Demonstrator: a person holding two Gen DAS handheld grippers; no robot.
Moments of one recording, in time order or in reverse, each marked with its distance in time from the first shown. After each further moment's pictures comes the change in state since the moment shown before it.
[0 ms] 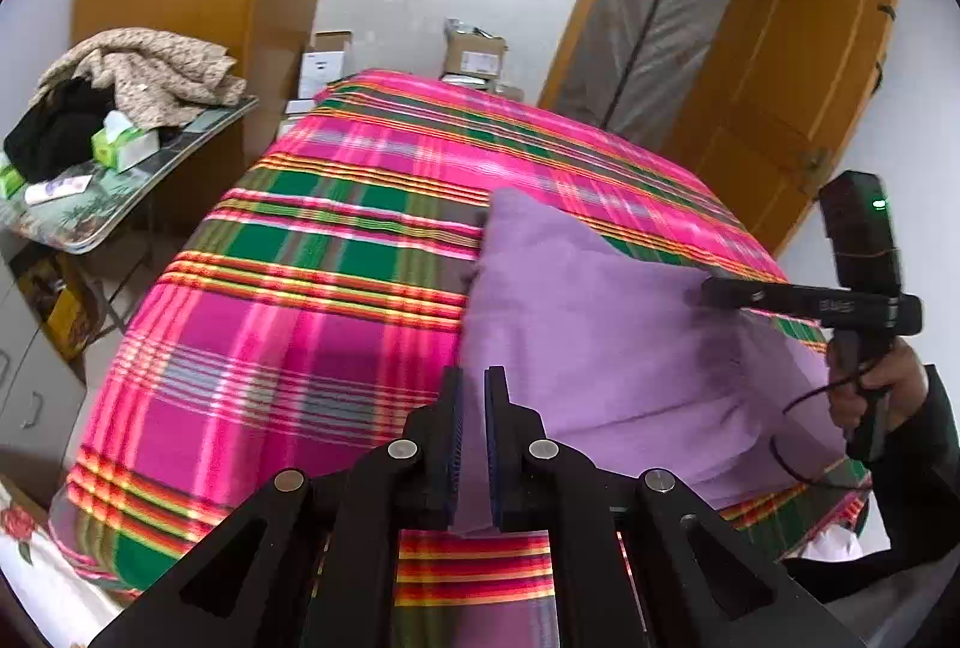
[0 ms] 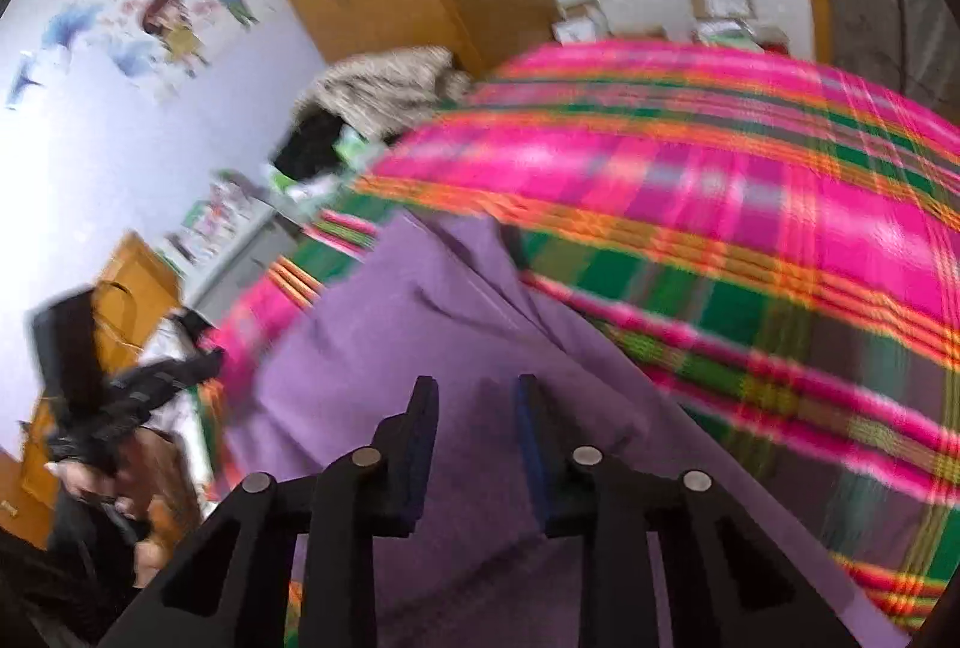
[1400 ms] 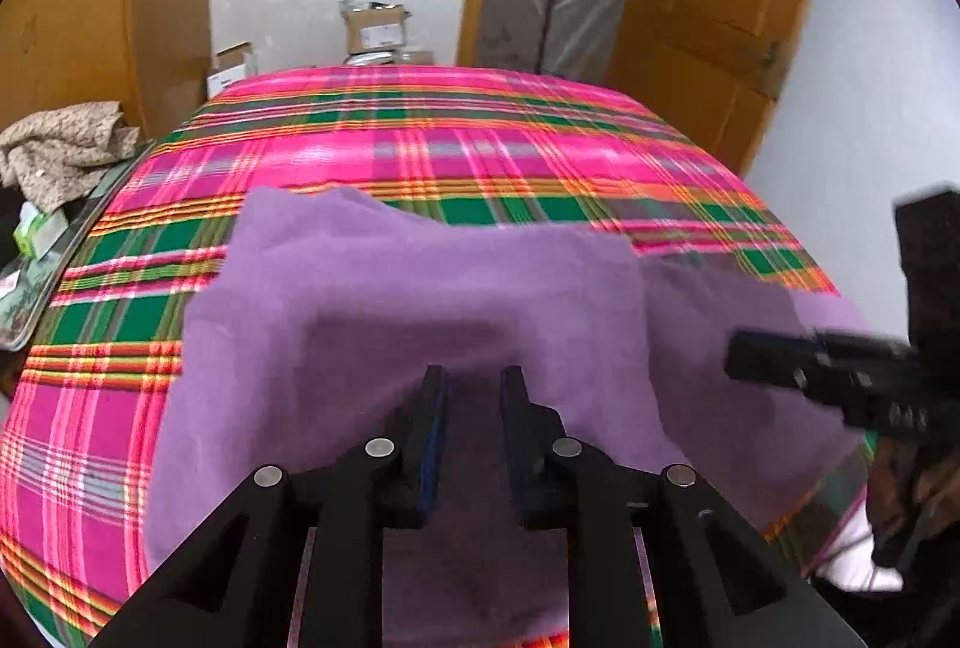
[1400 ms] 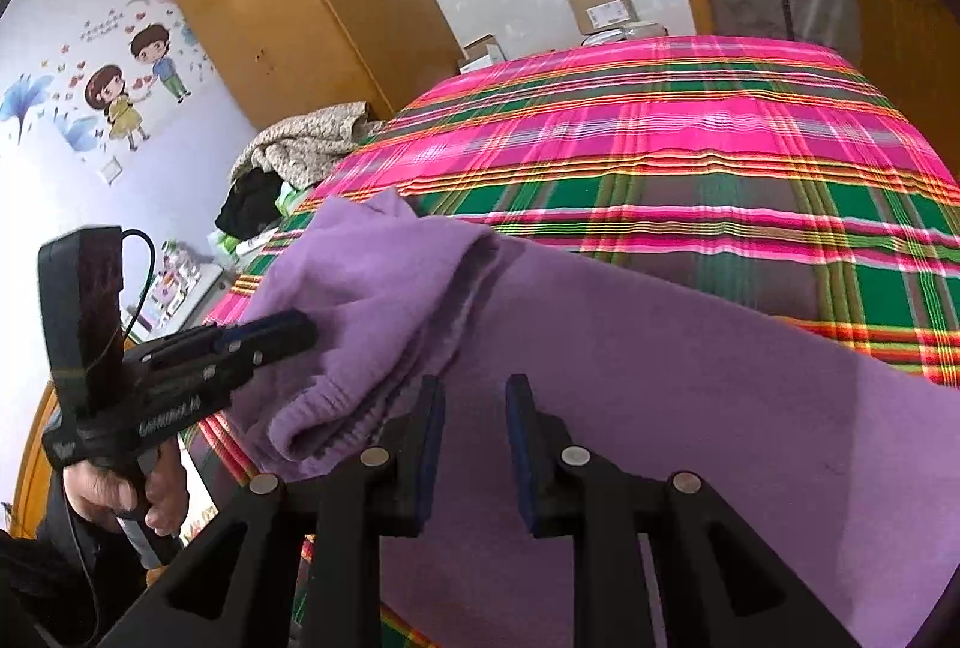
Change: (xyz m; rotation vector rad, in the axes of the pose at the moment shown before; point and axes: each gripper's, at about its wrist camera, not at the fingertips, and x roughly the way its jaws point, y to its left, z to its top) left arm 0.079 -0.123 0.015 0.198 0.077 -0.002; right arm -0.063 -0.015 -0.097 0.167 -0.170 -0.100
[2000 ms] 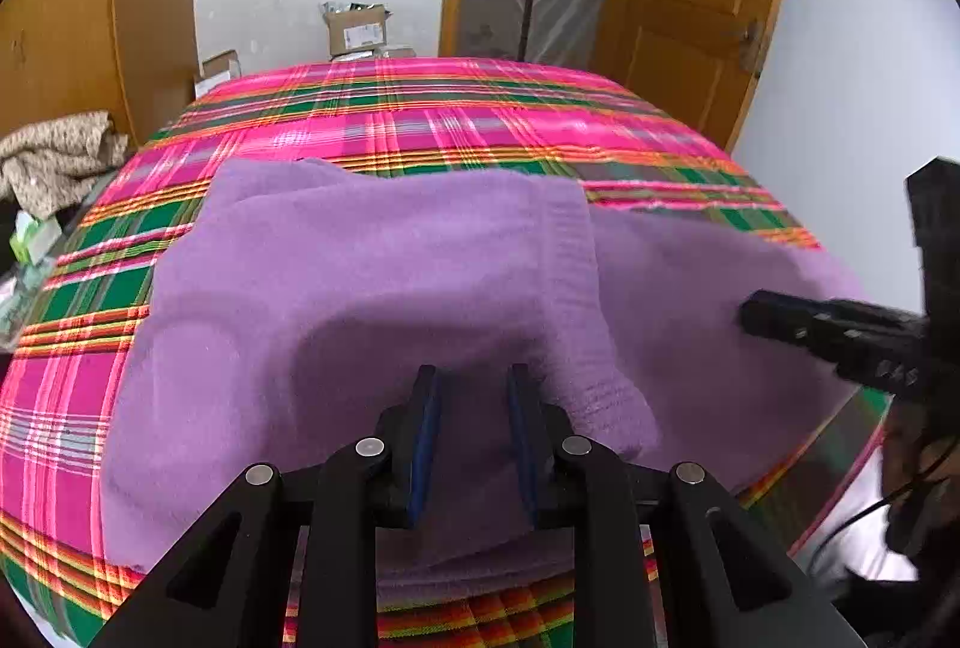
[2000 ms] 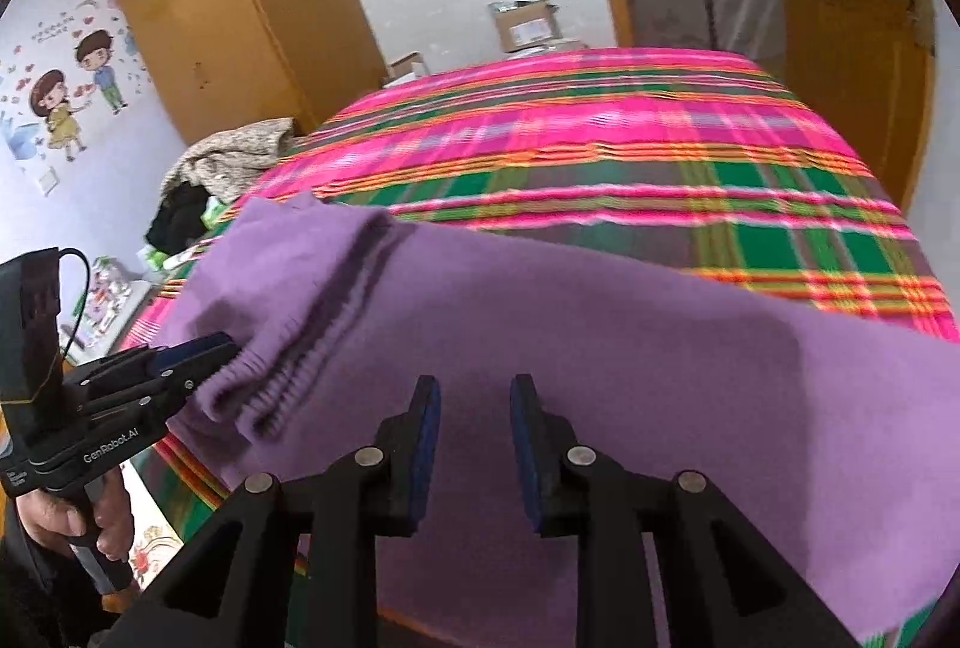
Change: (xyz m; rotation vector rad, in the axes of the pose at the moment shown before) left arm -0.004 -0.024 -0.037 0.069 0.001 -0.008; right arm -0.023 -0.017 -0.030 0.038 -0.053 -0.214
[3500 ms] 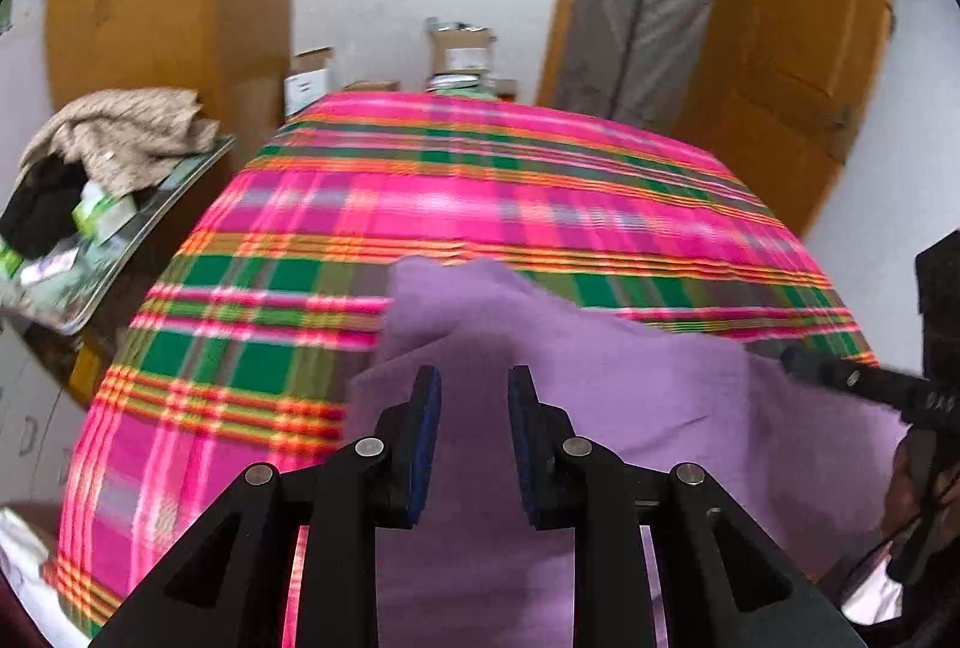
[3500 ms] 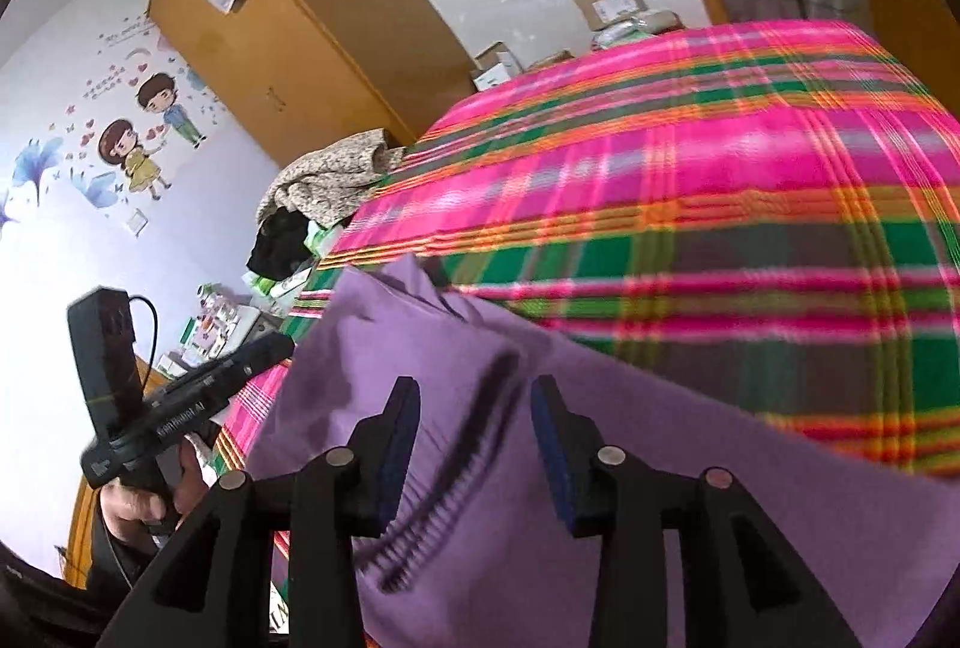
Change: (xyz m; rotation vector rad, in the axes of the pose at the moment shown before) left arm -0.021 0.095 0.055 -0.198 -0.036 0.138; right arm 0.043 0.021 0.084 0.039 0.058 0.338
